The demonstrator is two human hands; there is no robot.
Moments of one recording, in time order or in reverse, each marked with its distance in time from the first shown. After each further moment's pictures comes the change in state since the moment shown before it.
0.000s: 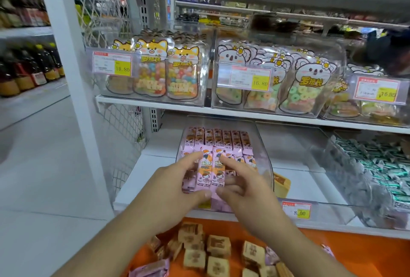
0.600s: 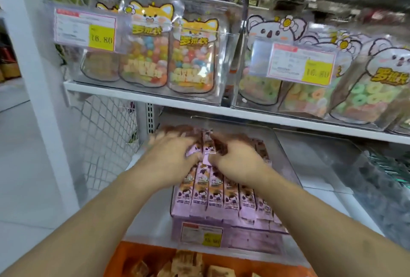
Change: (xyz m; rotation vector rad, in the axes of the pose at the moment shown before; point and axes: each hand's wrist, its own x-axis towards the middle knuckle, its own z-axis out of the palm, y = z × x) left_hand 0.143 -0.062 0.001 0.560 0.020 -0.023; right_hand 0.173 0.012 0.016 -0.692 -0.125 0.012
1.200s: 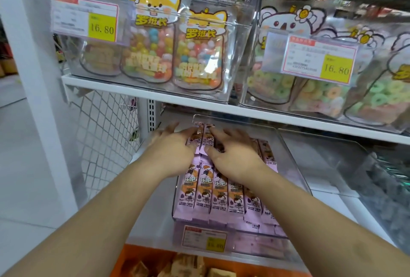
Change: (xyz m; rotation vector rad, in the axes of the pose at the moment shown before) left_hand 0.025 -0.016 0.014 -0.220 -0.065 -0.163; right_hand 0.024 0.002 0.018 -0.190 0.068 -0.022
